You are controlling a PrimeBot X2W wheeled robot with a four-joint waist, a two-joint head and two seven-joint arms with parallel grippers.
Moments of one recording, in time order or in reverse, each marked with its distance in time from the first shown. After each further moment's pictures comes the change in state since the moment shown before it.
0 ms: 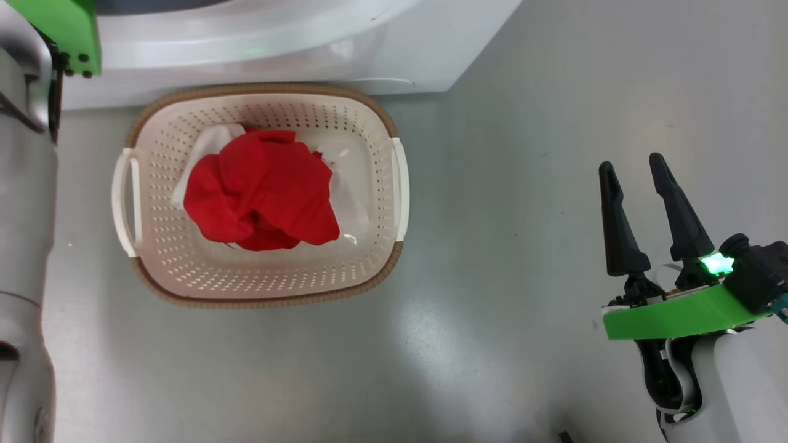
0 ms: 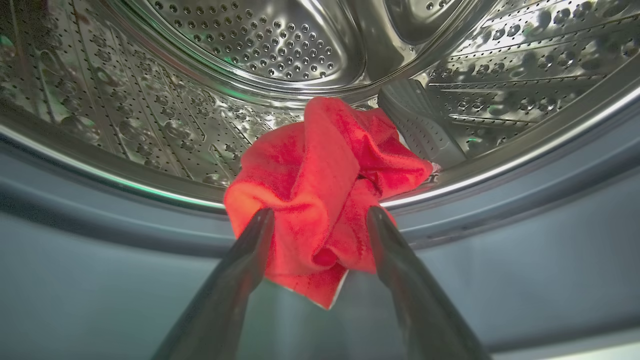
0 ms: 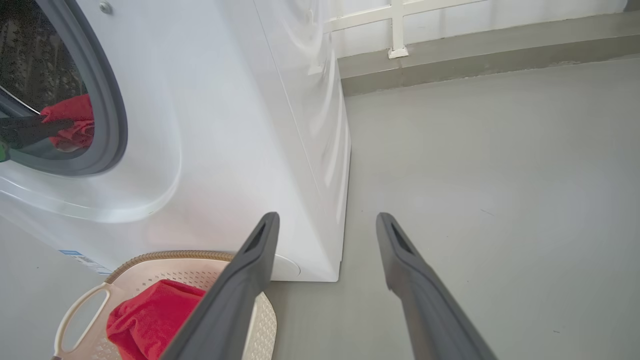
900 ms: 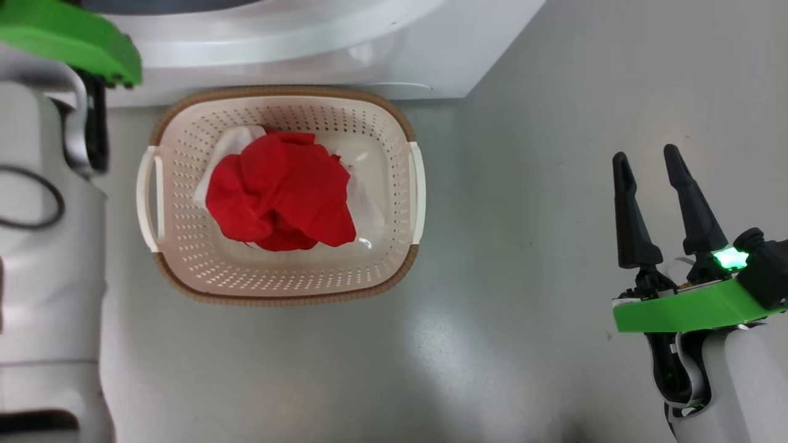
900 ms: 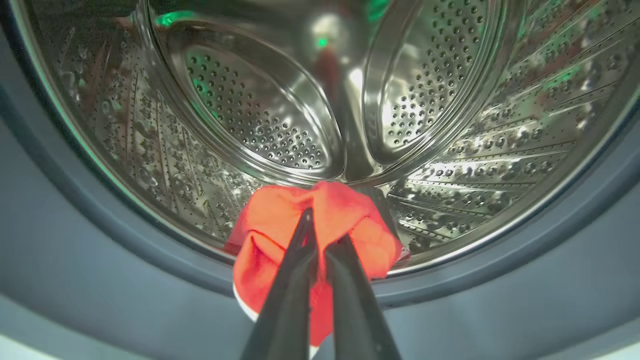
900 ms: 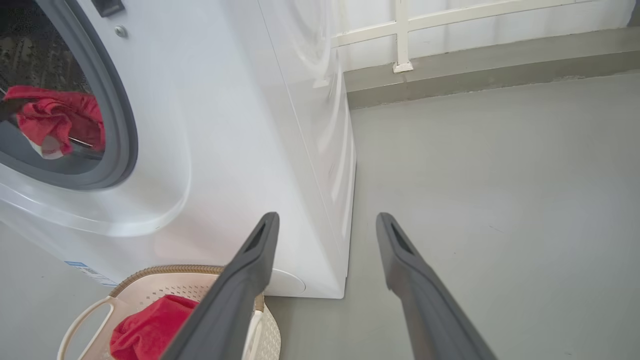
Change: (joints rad) left arm 0.222 -0.049 0.109 -0.407 -0.155 -0.025 -0.071; right arm -0.011 0.000 -0.021 -0.005 -0.007 0.000 0.000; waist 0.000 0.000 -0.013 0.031
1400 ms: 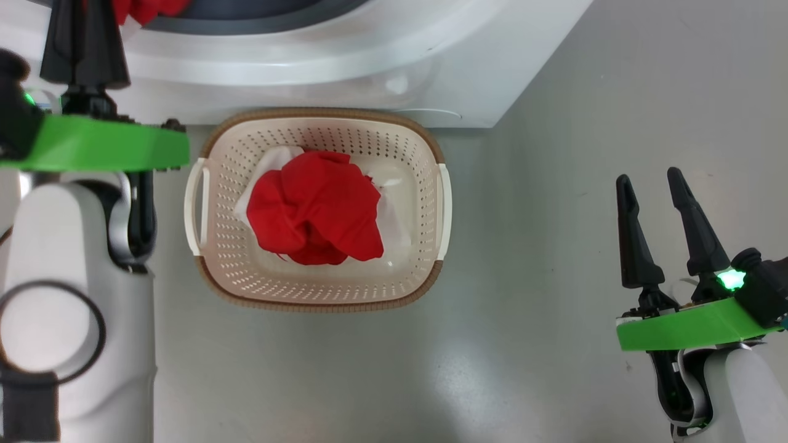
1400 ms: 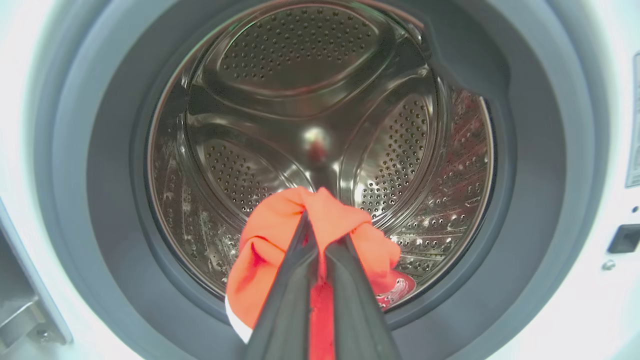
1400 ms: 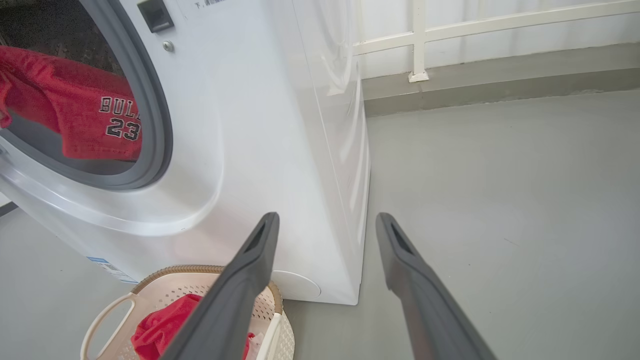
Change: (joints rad) left arm 0.324 -0.110 0.099 -0.482 0.005 -0.061 -0.007; right arm 0.048 0.000 -0.023 -0.001 -0.028 0.000 0.000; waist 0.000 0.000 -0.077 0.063
